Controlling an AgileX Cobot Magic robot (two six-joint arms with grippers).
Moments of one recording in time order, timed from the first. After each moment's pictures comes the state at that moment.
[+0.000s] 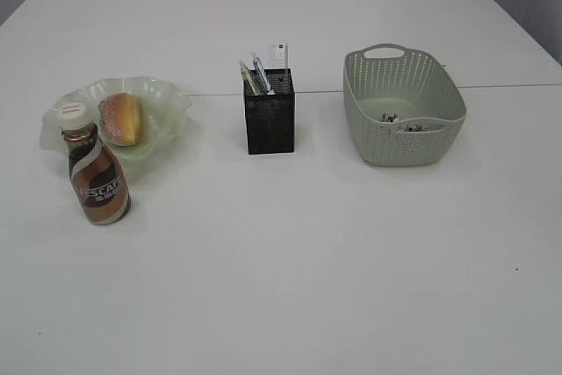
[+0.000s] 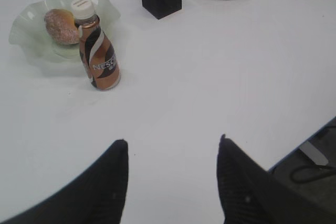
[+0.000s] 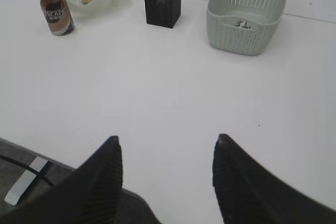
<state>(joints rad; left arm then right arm) -0.49 0.10 -0.60 -0.03 1.09 0.04 -0.01 -0.02 -0.66 0.35 1.27 -0.33</state>
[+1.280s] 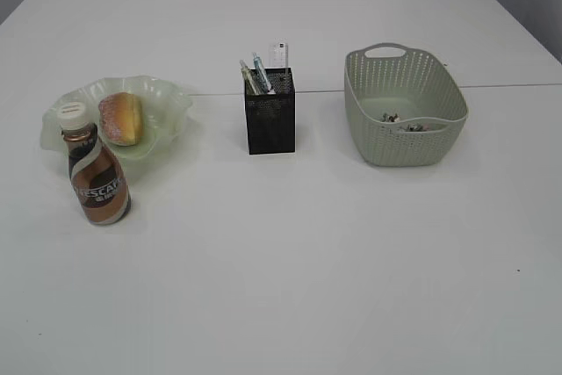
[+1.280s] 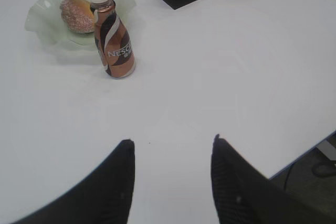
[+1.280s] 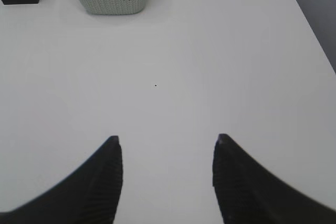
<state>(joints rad) -0.49 0.01 -0.52 0.03 1.09 0.01 -0.01 -0.02 -0.50 -0.05 1.16 -0.02</state>
